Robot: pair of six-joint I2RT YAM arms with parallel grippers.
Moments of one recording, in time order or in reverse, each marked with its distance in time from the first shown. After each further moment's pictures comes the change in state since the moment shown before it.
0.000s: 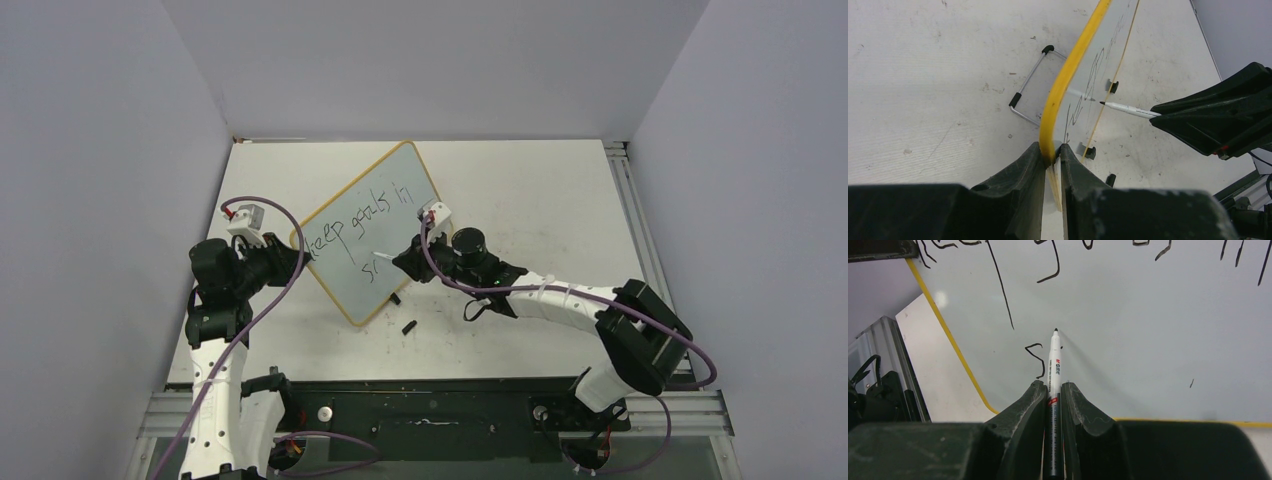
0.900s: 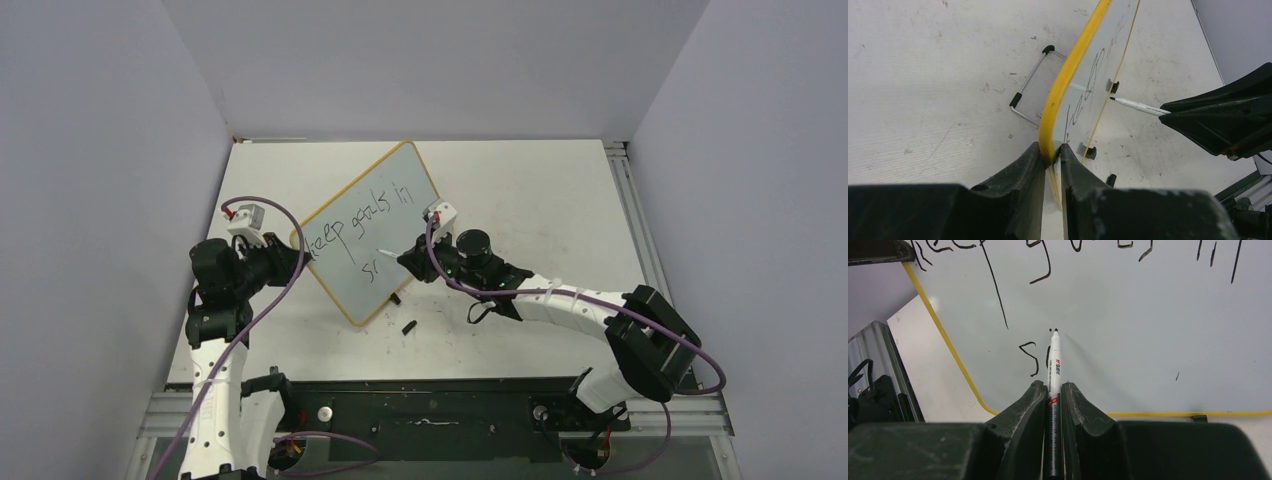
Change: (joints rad) left arm -0.005 0.000 0.000 0.000 -0.006 0.000; right arm 0.005 -0.038 -0.020 -0.015 0.040 -0.009
